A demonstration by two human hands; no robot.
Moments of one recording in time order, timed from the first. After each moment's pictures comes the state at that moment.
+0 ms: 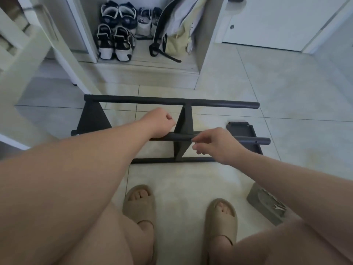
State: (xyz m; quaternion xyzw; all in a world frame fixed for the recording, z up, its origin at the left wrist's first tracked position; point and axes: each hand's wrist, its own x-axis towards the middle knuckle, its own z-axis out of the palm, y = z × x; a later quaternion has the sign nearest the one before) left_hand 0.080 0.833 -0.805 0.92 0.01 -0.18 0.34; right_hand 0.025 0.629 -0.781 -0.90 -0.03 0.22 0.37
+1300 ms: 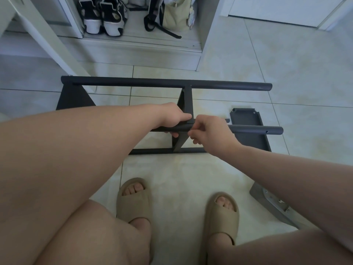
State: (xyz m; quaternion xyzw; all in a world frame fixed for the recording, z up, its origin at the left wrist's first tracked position) left_hand 0.122 0.794 -0.854 0.86 0.00 -0.37 0.36; right_hand 0.059 0.635 -0.843 -0.92 0.00 0.17 0.36
